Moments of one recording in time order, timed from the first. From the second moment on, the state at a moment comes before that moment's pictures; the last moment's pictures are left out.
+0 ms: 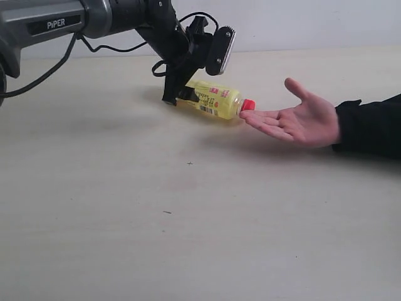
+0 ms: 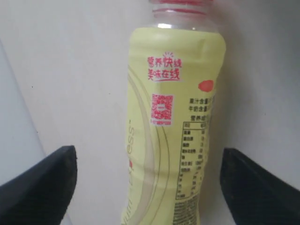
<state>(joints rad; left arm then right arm) -0.42 2.38 -2.03 -0.18 0.74 1.62 0.25 0.00 -0.29 0.44 0.56 -0.50</state>
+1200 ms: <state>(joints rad) -0.42 2.52 -2.03 -0.11 0.48 1.65 0.25 0.00 -0.29 0.45 0.56 -0.50</state>
